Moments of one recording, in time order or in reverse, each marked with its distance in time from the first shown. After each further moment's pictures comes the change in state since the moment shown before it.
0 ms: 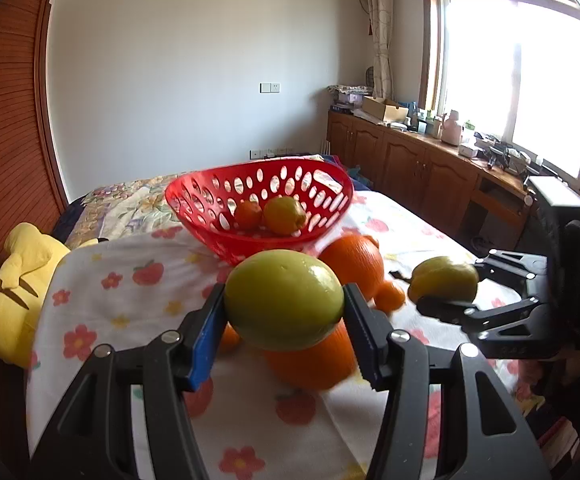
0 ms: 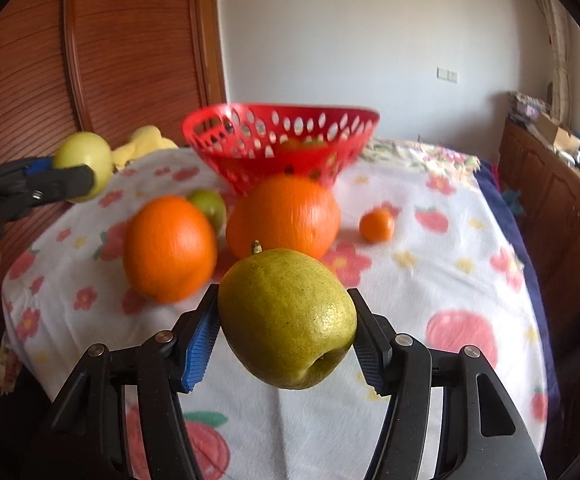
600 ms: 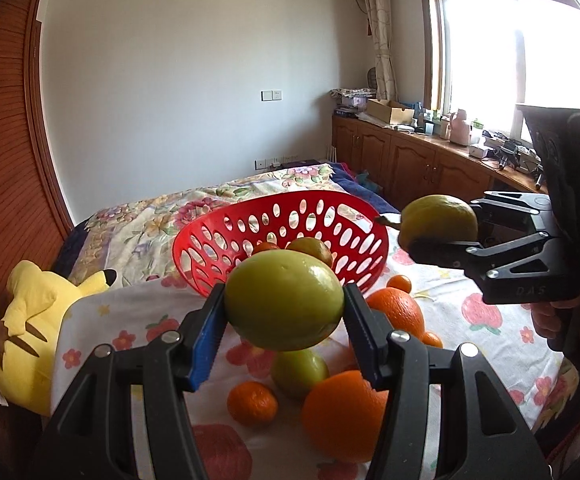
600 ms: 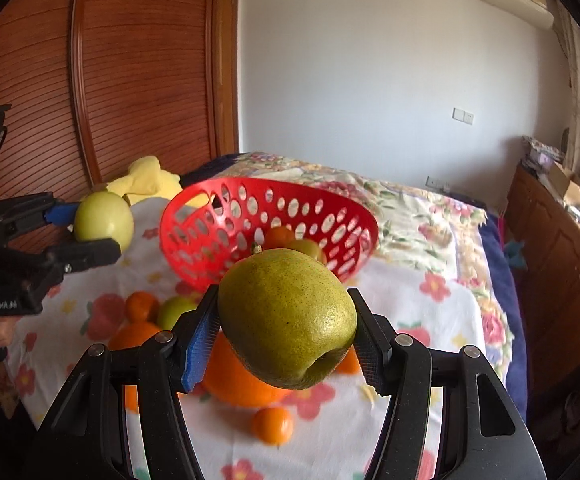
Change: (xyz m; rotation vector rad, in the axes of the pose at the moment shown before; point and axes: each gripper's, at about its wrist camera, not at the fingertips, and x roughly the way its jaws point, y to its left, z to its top) left arm 0.037 0.018 0.051 0.055 -0.014 0.029; right arm 0.028 -0.018 0.104 -0.099 -0.047 0.021
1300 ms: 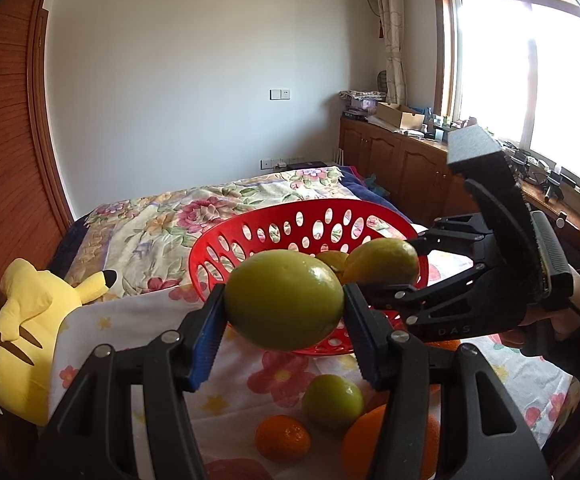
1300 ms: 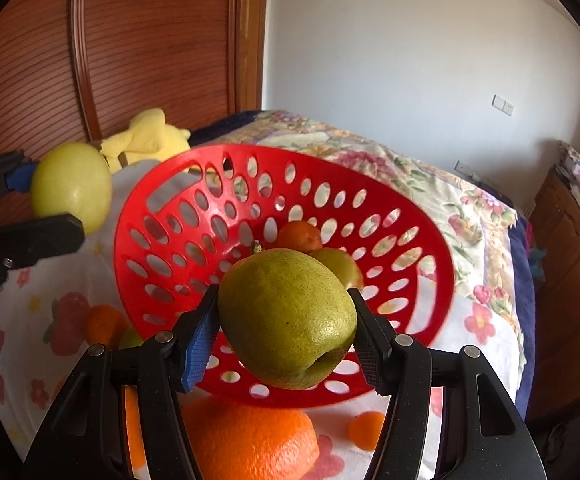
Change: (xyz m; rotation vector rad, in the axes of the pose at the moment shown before) left arm 0.030 0.029 0.013 -0.038 -0.001 0.003; right arm 0.103 0.005 0.023 -0.094 0.179 0.061
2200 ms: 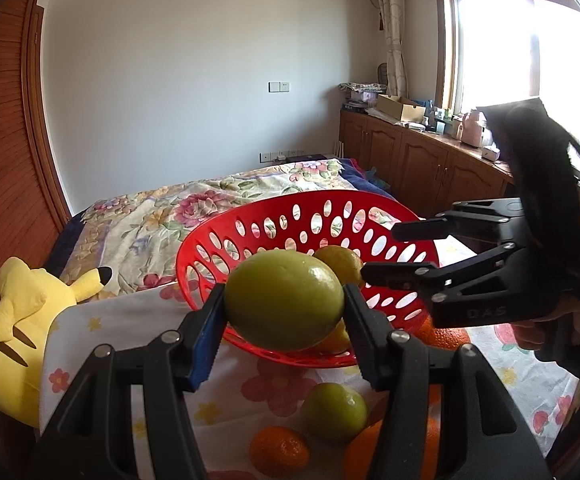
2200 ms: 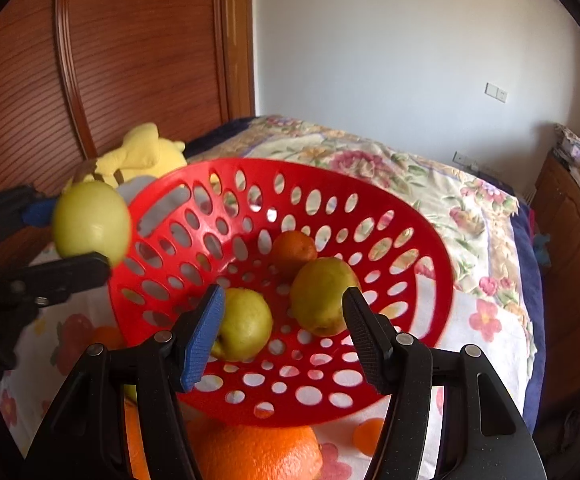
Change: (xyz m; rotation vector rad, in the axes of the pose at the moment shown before) left arm 0.024 -0.002 0.000 0.007 0.028 0.000; right arm -0.015 -0.014 0.002 0.088 -0.057 0.001
